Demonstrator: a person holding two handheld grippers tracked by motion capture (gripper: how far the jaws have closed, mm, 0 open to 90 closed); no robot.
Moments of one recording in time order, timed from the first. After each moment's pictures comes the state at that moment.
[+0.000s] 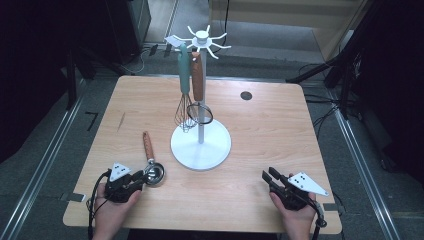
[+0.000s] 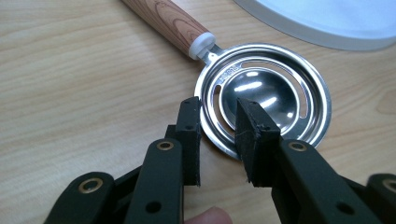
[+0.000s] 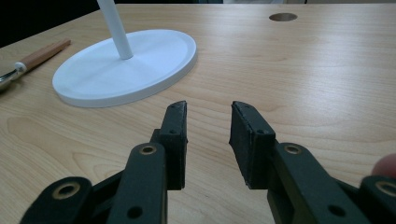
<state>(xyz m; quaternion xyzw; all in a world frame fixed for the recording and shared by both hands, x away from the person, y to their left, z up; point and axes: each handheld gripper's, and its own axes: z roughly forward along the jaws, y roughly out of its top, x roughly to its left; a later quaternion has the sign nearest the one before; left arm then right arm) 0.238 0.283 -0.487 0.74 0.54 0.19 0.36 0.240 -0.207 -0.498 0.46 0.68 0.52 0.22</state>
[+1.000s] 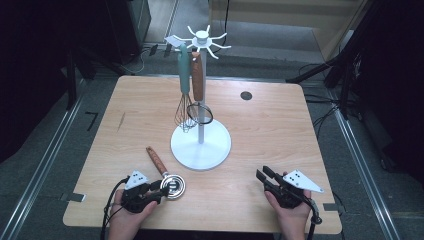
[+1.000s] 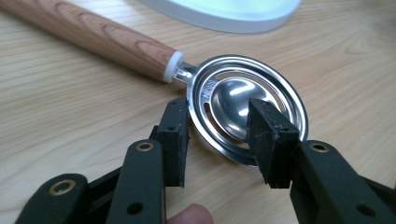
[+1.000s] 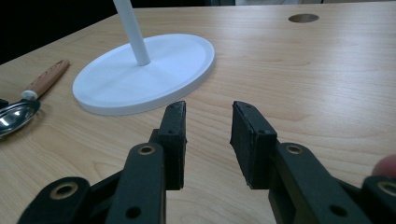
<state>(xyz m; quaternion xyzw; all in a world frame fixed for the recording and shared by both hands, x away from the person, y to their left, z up) 0.223 0.236 -0.490 0.77 0.49 0.11 0.40 0.244 -0.194 -0.495 0.45 0.68 0.54 0.20</state>
